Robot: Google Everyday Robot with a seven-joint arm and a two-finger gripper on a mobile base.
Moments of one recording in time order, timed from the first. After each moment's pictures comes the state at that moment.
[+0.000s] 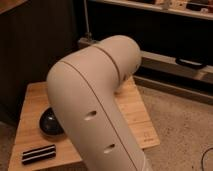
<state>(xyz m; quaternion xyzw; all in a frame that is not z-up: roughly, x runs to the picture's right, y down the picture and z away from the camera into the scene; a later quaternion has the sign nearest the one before) -0.138 0.217 0.831 -0.27 0.25 0.70 0.62</state>
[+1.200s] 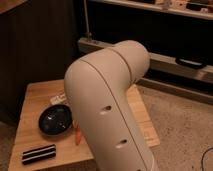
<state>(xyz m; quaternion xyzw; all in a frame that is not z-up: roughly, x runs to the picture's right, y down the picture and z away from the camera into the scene) -0.157 0.208 0.834 -0.33 0.22 0.69 0.60</state>
